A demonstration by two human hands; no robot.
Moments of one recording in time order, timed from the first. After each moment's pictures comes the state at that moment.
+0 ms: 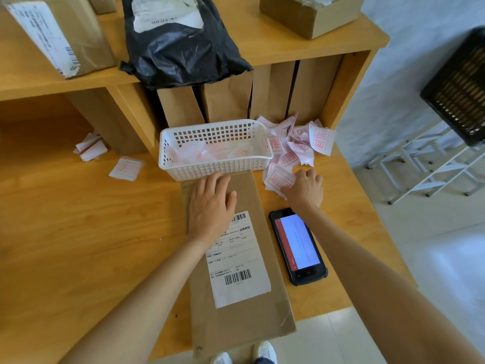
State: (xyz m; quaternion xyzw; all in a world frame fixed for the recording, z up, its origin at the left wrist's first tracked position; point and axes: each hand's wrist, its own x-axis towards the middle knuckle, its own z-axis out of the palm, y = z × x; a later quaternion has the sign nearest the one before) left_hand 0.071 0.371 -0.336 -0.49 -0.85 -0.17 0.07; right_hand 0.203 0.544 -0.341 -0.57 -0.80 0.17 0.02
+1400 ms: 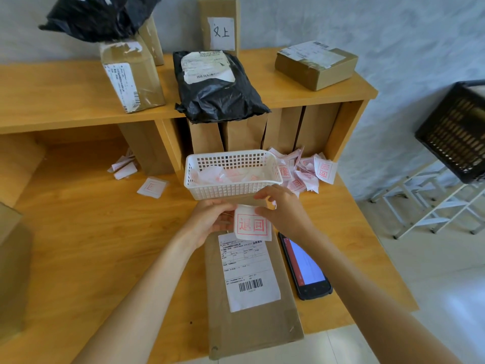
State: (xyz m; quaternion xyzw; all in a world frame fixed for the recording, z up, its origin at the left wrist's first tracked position) left_hand 0.054 0.340 -0.252 -0.16 -0.67 -0.56 -0.47; right_hand 0.195 0.467 -0.244 -0.29 -0.88 0.34 0.15
